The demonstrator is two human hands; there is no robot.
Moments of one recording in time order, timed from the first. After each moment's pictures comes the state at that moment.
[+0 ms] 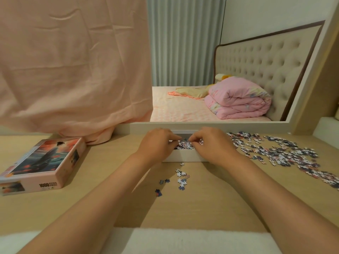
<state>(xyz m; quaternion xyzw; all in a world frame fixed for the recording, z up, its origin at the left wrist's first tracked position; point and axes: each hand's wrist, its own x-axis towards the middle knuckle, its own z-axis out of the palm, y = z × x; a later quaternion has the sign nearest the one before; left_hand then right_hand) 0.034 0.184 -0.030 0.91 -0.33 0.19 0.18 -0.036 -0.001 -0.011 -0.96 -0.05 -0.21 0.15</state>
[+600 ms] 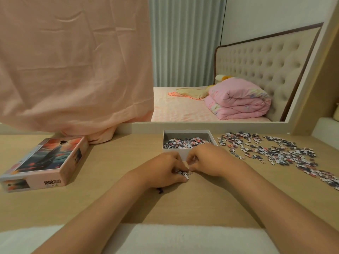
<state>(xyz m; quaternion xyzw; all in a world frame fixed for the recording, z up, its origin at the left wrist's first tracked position) -0.013 0.199 -0.054 0.88 -0.44 0.00 0.19 -0.053 0.014 -0.019 -0.99 -0.09 -0.01 0.05</state>
